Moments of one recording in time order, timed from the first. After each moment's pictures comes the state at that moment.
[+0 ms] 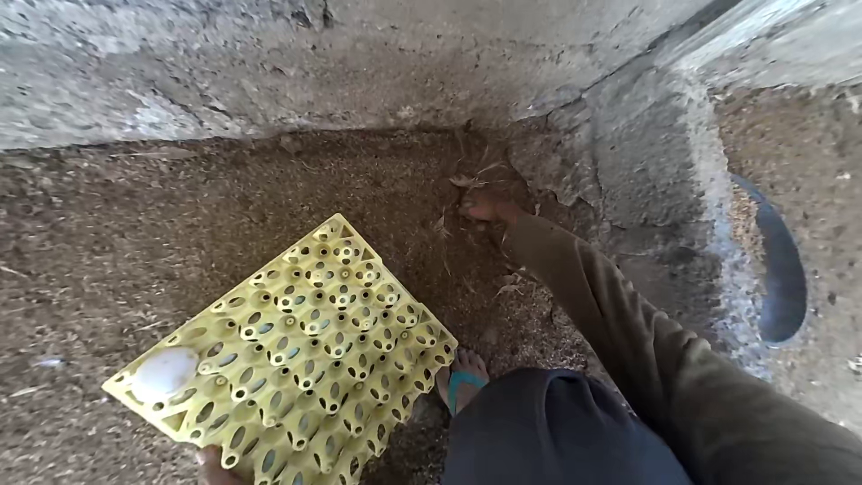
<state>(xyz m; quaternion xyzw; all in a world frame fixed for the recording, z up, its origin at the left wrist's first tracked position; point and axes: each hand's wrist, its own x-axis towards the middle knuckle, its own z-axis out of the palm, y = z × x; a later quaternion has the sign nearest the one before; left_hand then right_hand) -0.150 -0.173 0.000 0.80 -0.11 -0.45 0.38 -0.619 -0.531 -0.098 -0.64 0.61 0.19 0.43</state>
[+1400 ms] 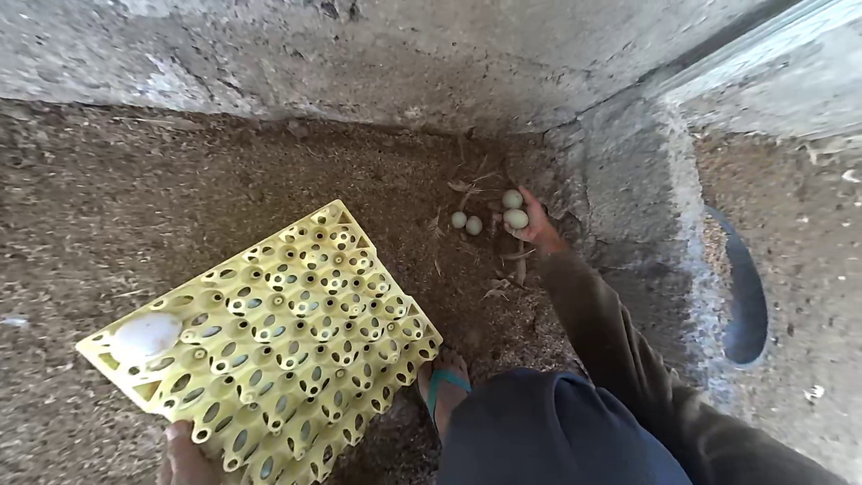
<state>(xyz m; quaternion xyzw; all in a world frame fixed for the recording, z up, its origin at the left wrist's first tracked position) -0.149 -0.170 0.004 0.81 -0.13 -0.44 0.37 -0.693 -0.482 -0.047 -0.08 0.67 -0.32 0.67</state>
